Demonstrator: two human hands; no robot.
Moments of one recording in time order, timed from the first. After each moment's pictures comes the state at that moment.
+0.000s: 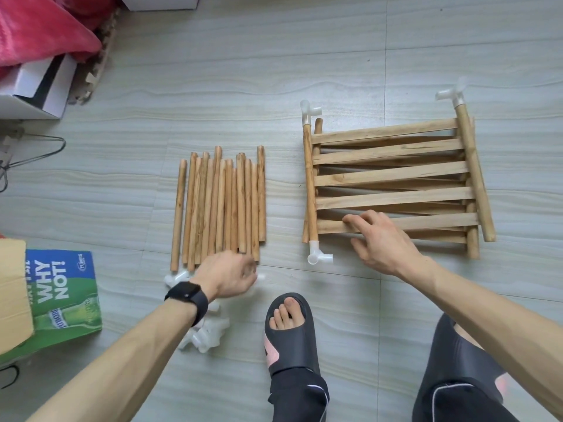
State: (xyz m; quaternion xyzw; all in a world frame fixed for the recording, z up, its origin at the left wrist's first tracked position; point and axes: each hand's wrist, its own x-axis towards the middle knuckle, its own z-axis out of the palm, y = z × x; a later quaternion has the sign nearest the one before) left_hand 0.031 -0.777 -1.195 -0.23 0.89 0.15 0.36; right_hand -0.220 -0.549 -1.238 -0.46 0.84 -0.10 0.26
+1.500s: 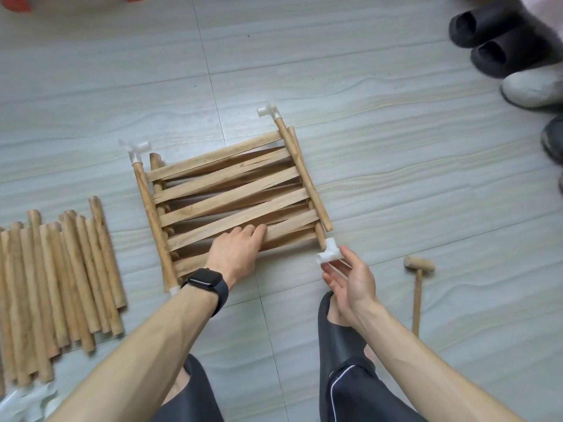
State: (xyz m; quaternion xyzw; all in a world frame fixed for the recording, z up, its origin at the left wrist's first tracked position) left_hand -0.208 -0.620 -1.225 -0.03 0.97 0.07 0.21; right_hand -0.234 -0.396 -1.216 0.41 0.54 -0.69 0.24
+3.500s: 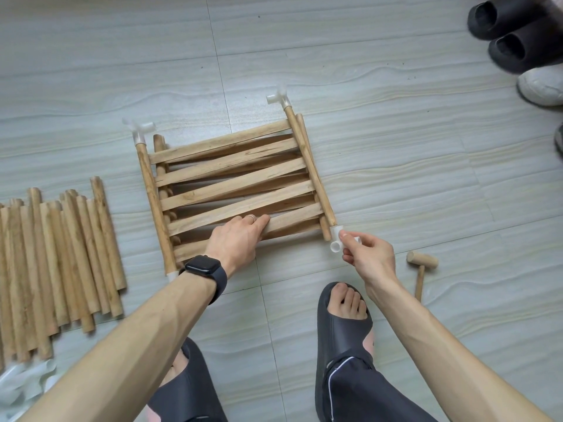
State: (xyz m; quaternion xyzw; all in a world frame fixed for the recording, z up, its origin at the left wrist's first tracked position) left_hand -0.201 -0.626 -1.236 -0.05 0.97 0.11 0.19; right_hand -0.267 -0.369 -1.235 0.26 0.79 -0.51 0.22
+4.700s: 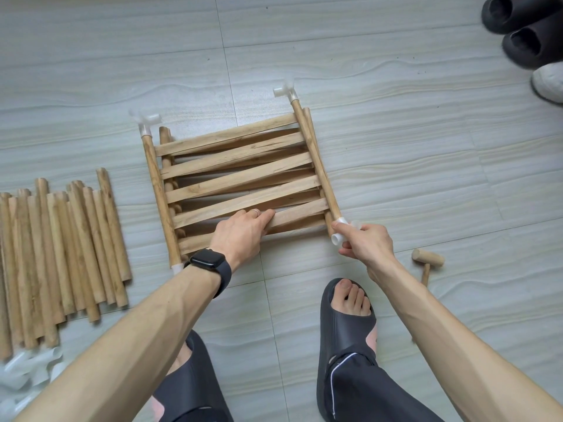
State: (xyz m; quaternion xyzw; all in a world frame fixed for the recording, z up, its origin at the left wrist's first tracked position) left_hand -0.200 -0.625 -1.235 -0.07 0.97 0.13 0.19; right_hand -0.289 -0.384 -1.230 0.24 0.81 -0.45 0.29
